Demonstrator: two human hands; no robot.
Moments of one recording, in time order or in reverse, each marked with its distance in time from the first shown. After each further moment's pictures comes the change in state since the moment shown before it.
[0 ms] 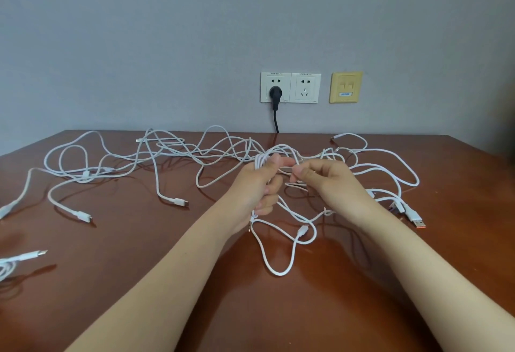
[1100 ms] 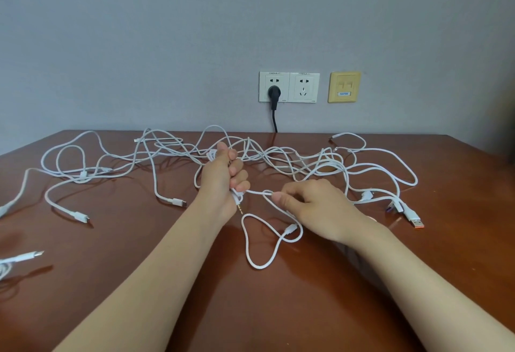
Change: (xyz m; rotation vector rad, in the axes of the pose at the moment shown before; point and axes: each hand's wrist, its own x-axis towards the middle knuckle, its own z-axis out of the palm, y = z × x) left_hand 0.014 0.004 -0.025 -0.547 0.320 0.062; right_hand -0.006 0.013 0.010 -0.596 -0.194 -0.050
